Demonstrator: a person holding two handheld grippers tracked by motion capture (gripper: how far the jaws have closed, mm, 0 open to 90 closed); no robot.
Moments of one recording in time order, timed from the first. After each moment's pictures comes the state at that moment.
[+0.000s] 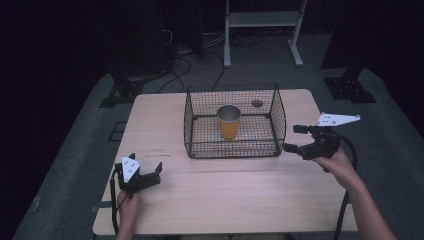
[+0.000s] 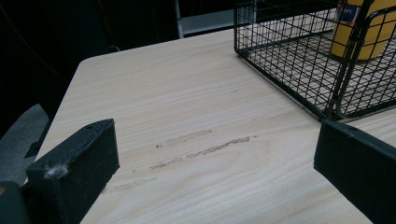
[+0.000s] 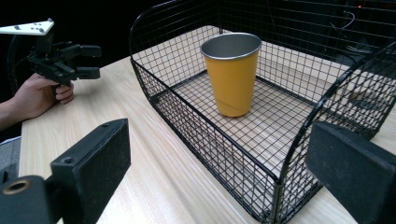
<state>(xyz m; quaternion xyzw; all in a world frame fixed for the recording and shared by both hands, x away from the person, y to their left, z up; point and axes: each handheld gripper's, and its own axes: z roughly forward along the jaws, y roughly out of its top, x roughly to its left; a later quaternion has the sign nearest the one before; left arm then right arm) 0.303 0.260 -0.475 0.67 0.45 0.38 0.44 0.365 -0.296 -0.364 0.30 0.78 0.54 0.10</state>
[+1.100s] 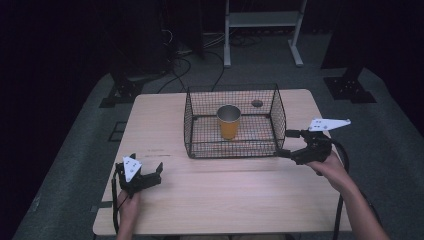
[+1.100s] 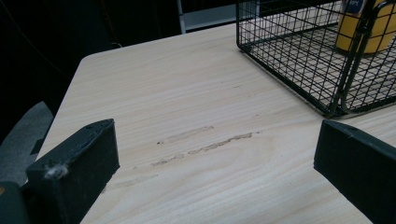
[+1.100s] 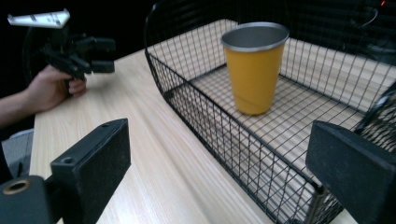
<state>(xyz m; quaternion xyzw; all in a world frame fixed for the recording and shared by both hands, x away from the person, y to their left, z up) 0.305 0.258 -0.476 0.68 0.46 0.38 0.43 0.362 -0.281 -0.376 0.28 0.79 0.54 0.08</state>
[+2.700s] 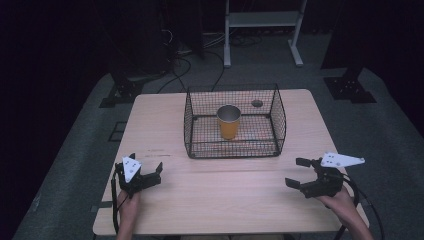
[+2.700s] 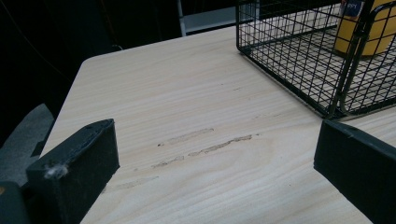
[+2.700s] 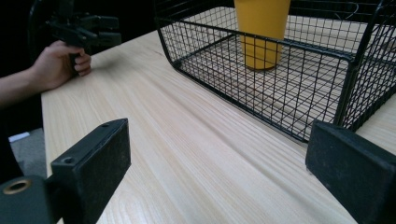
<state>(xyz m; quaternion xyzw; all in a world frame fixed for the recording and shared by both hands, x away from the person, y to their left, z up) 0.303 0.258 -0.475 0.67 0.45 0.39 0.44 0.290 -0.301 -0.427 0.31 0.77 0.55 0.10</state>
